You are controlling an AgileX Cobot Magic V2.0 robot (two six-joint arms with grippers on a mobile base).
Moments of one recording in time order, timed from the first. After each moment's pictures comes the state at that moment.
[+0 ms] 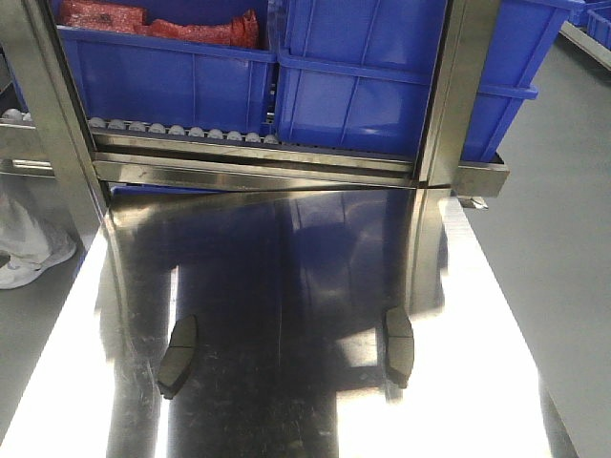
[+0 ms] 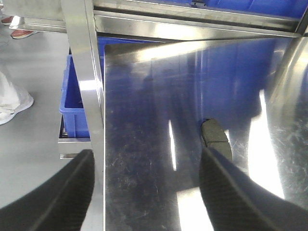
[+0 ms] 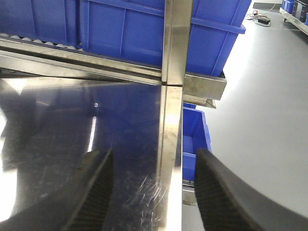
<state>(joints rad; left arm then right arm) -0.04 0.37 -0.38 -0.14 0.54 0.09 0.12 0.28 -0.42 -0.02 0.50 -0.01</state>
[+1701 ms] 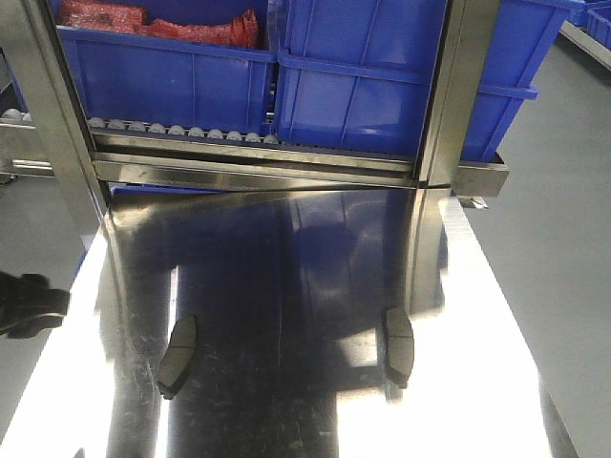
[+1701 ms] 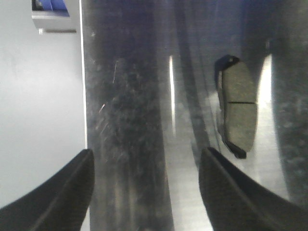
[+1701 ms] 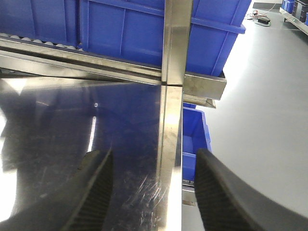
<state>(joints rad) -0.06 1.25 -0.88 -0.14 0.79 0.05 0.12 0.28 -0.42 -0.02 0.50 -0.01</state>
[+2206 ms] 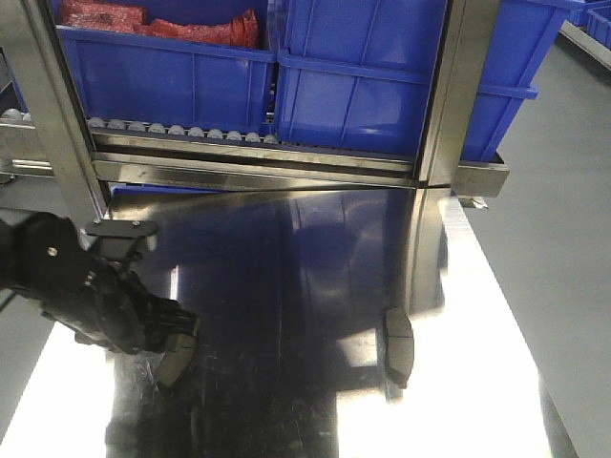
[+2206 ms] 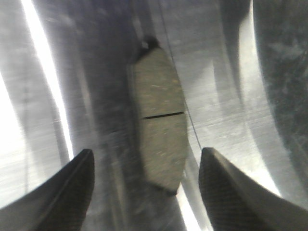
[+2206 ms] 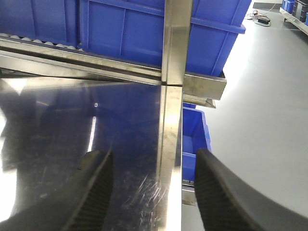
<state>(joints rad) -0.34 1.63 -1.00 -0.15 0.70 -0.06 0.12 0.28 -0.42 -0.02 0.50 -0.01</state>
